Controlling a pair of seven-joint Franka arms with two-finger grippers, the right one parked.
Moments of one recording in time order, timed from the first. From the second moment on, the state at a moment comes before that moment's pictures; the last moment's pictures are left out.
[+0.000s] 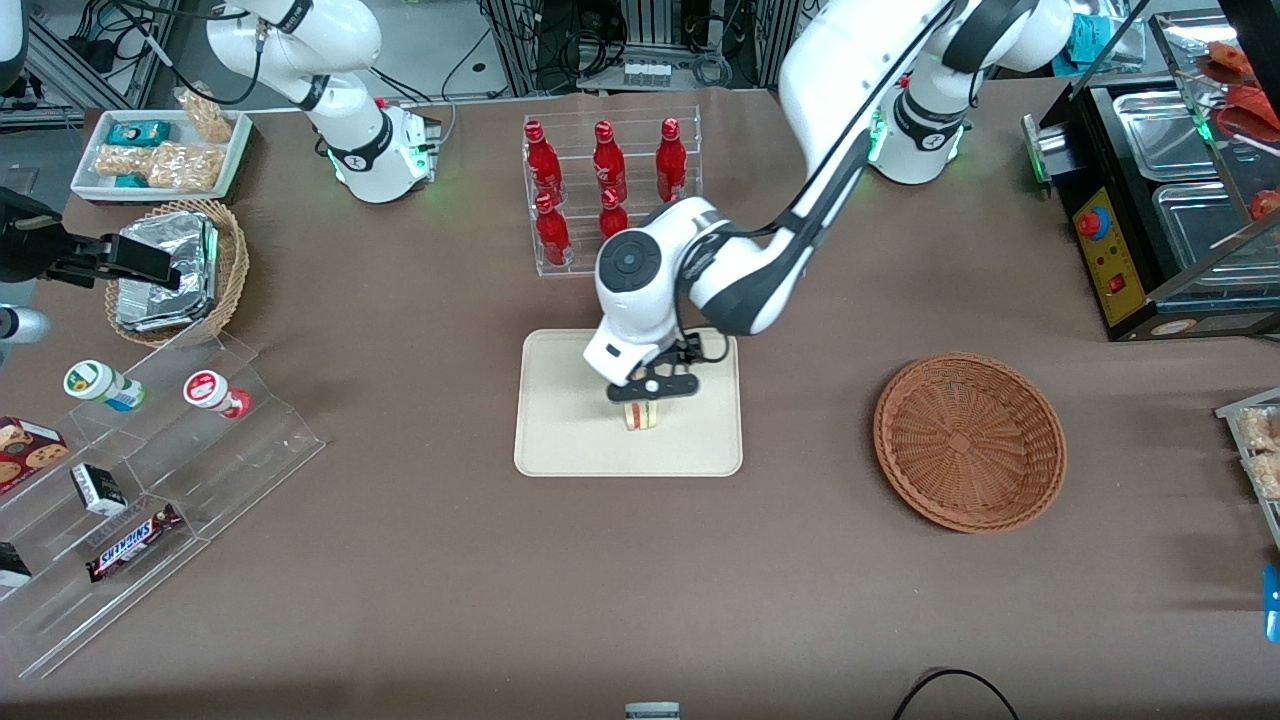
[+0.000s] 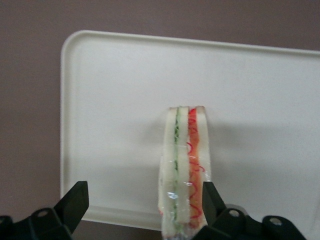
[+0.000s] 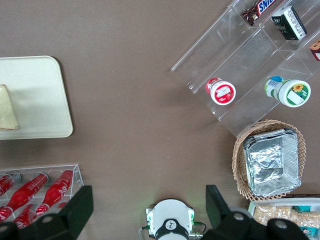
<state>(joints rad) -0.68 0.65 -0.12 -1.42 0.12 2.00 -0.95</state>
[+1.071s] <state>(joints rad) -0.05 0.13 -0.11 -1.44 0.05 1.20 -0.34</state>
